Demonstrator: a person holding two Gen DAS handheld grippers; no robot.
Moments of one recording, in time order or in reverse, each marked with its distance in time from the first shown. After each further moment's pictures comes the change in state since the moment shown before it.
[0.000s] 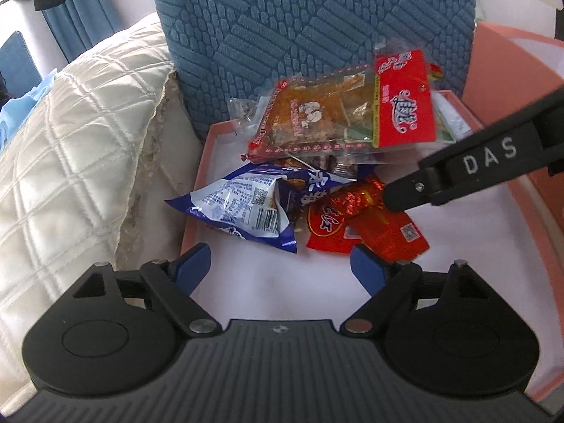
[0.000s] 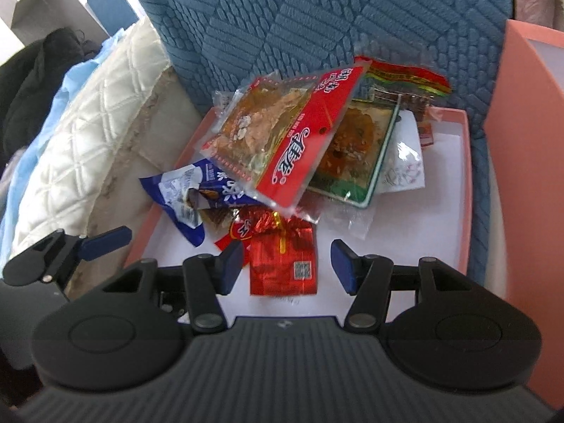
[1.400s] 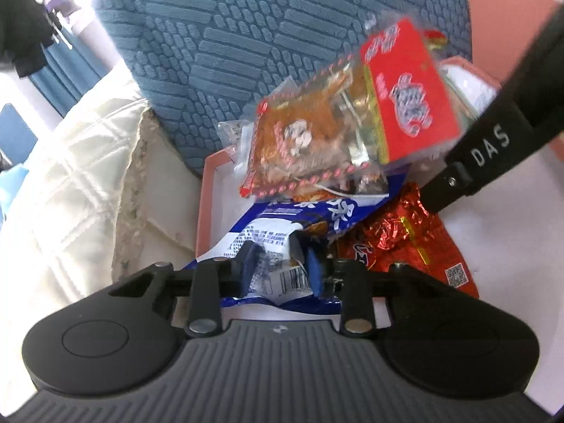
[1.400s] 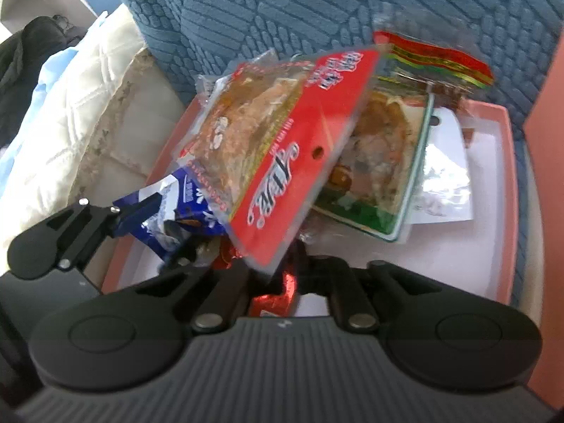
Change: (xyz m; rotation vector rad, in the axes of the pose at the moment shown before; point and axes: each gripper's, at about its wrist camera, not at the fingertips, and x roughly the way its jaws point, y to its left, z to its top) left arm 0.030 -0.008 0.013 0.205 -0.030 0.077; right arm 0.031 -0.004 0.013 0.037 0.064 -0.024
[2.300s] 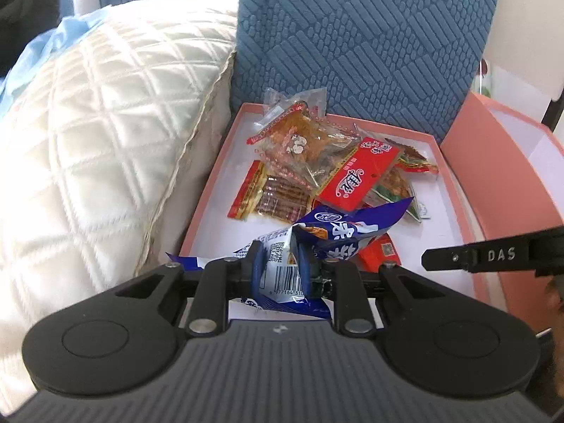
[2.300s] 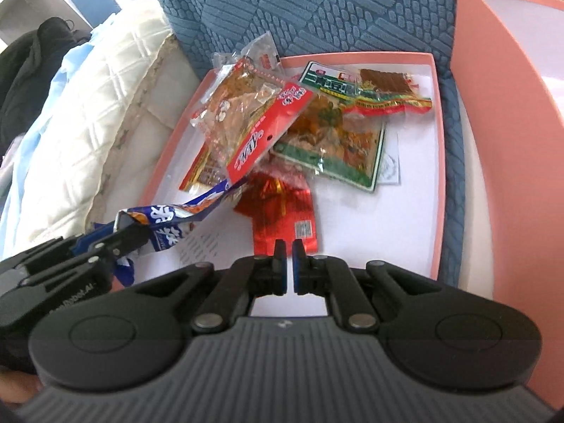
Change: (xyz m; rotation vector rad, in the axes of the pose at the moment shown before) left arm -0.122 0.055 -0.043 -0.522 0.043 -0.190; right arm -0.077 0.023 -0.081 0.041 -0.018 -0.048
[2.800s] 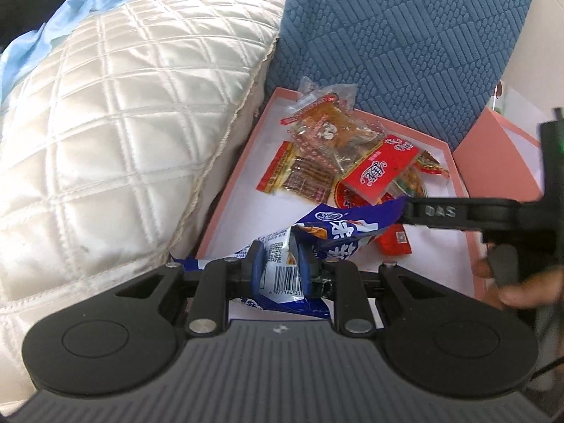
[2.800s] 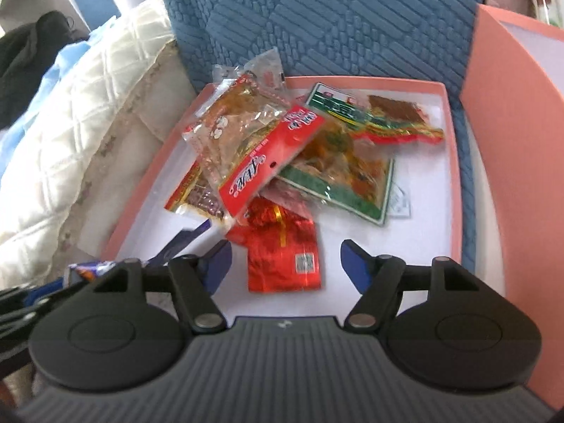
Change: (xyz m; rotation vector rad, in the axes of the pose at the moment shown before) left arm -0.021 0.032 -0.016 -0.110 0.023 0.004; right arm 0.037 0.018 0.008 -0.077 -0.115 -0.082
